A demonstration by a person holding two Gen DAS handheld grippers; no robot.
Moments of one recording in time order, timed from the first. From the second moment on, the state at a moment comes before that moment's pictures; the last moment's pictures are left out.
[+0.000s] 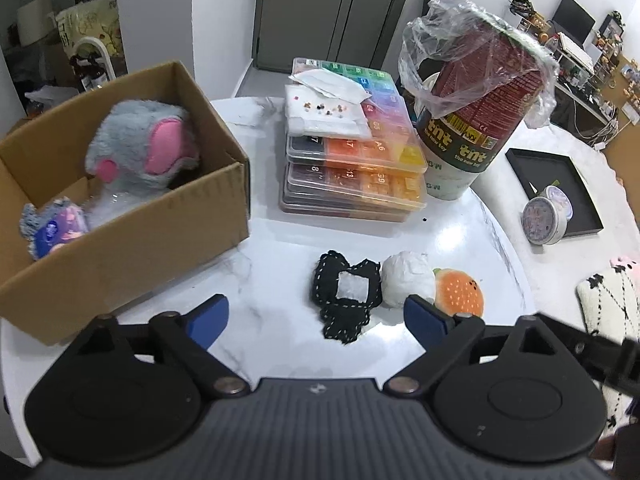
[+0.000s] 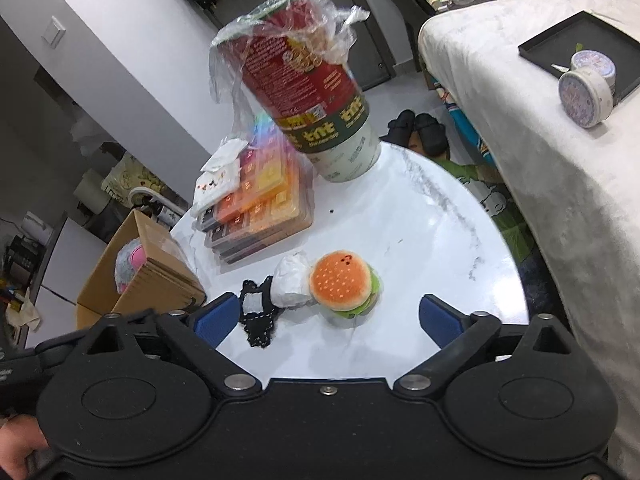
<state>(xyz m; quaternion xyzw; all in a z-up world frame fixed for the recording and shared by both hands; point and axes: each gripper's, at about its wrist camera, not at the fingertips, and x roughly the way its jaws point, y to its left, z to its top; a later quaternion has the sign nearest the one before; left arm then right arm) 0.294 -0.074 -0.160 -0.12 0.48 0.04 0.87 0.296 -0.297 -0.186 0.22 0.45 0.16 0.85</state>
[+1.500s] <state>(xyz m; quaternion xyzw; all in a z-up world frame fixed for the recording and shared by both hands) 0.310 -0.072 -0.209 -0.14 0.50 0.04 0.85 0.324 -0.266 -0.225 0.18 0.46 0.14 0.86</state>
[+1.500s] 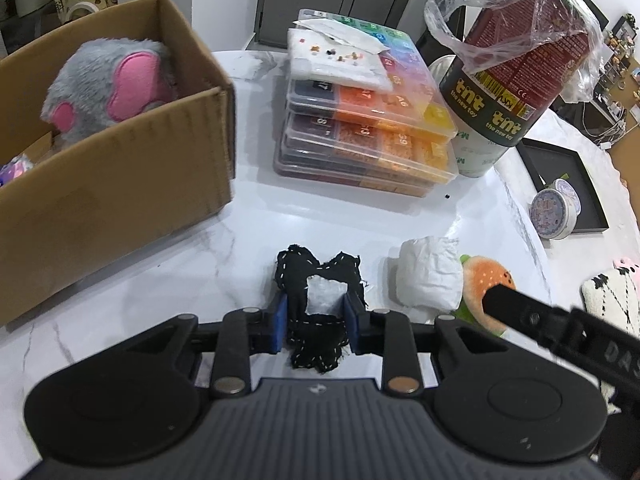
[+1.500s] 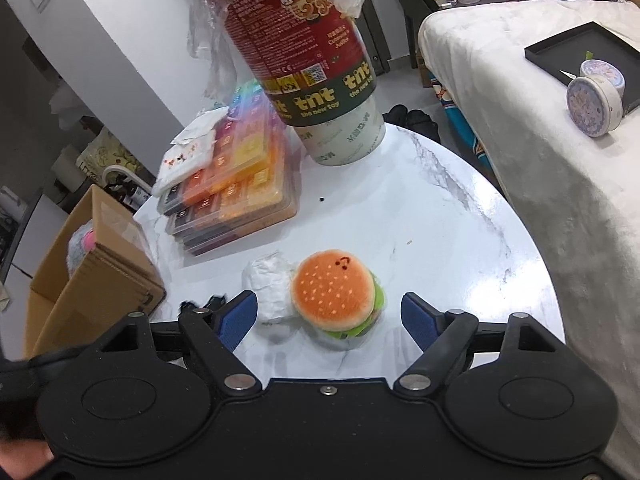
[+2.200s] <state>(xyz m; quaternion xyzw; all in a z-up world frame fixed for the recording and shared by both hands) 0.273 -0.051 -0.205 -0.14 0.52 0.05 0.84 0.313 -0.250 -0.236 0.14 0.49 0.13 0.85</state>
